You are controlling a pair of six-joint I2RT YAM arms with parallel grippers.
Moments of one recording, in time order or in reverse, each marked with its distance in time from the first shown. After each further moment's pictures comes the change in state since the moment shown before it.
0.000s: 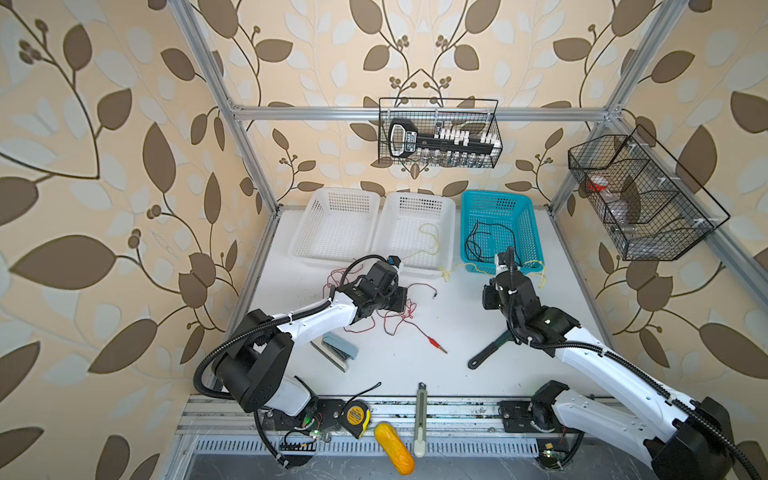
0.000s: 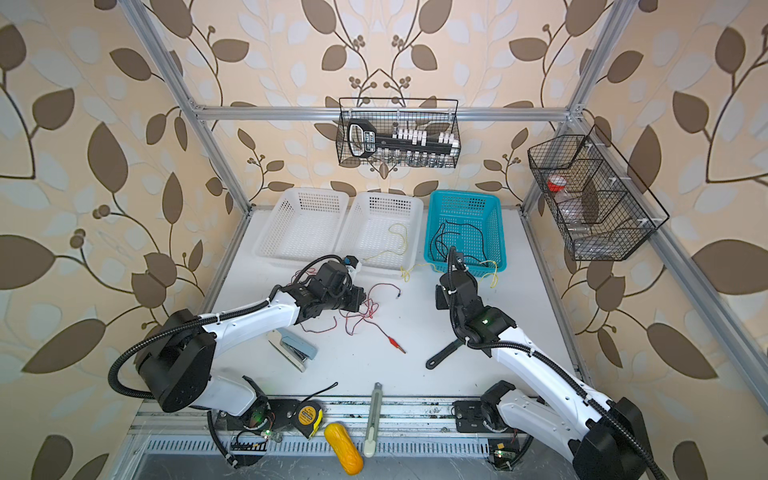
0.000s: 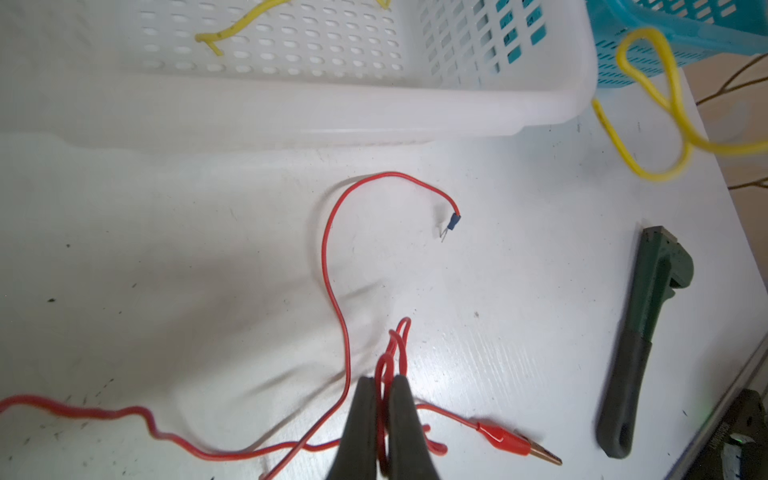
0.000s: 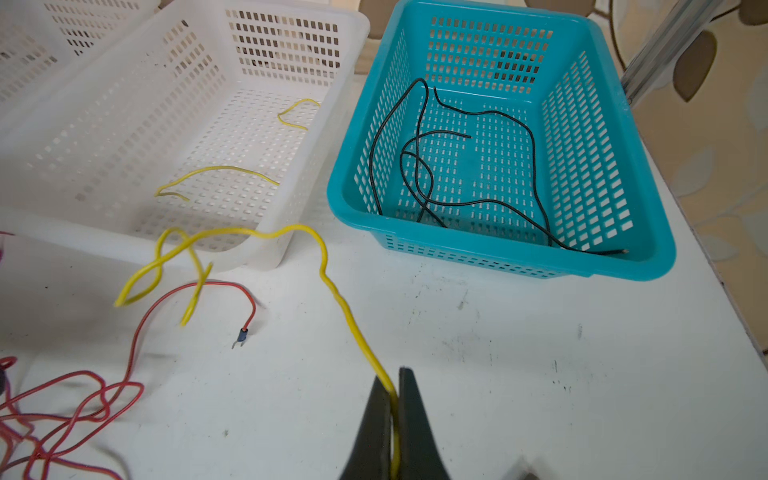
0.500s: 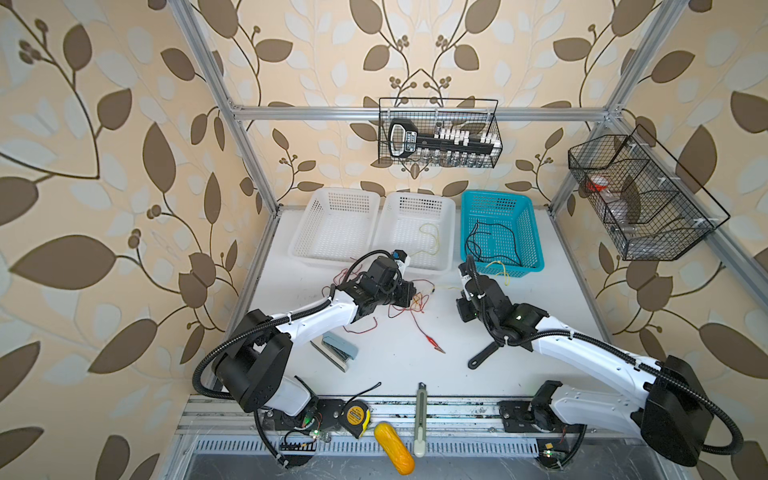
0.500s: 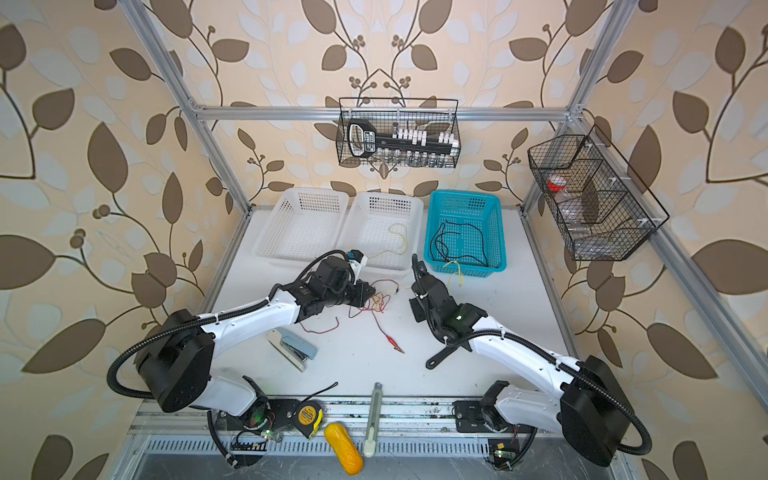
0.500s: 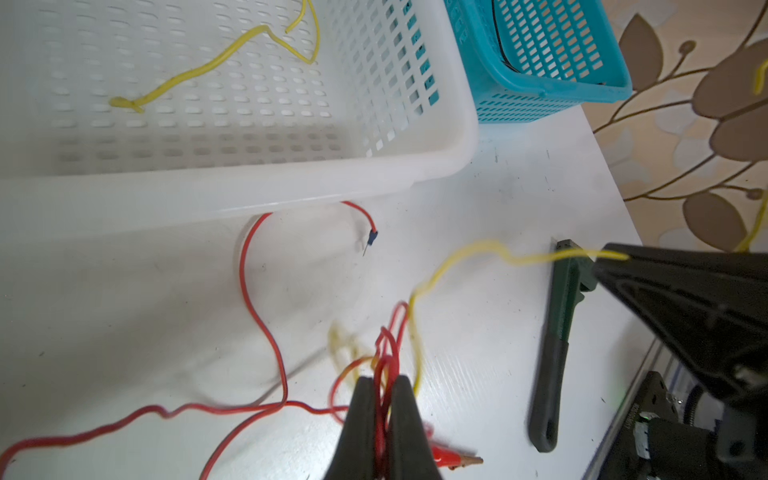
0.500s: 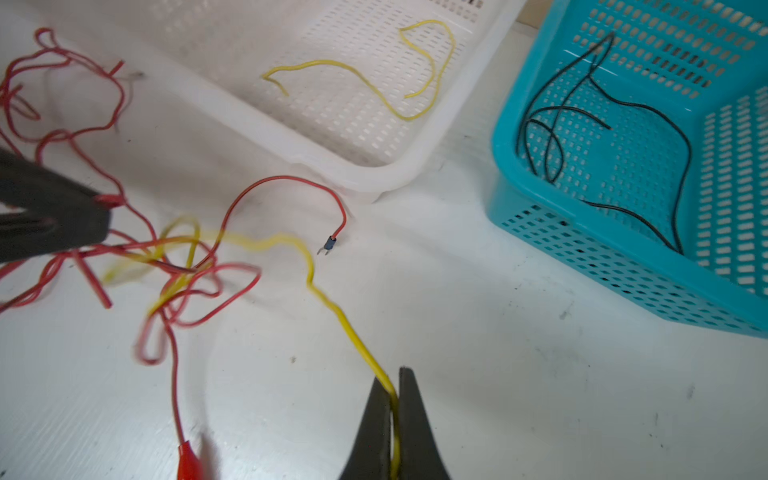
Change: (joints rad) left arm -0.001 0.000 0.026 0.079 0.084 -0.016; right arm 0.138 0.176 0.031 0.023 -0.039 -0.080
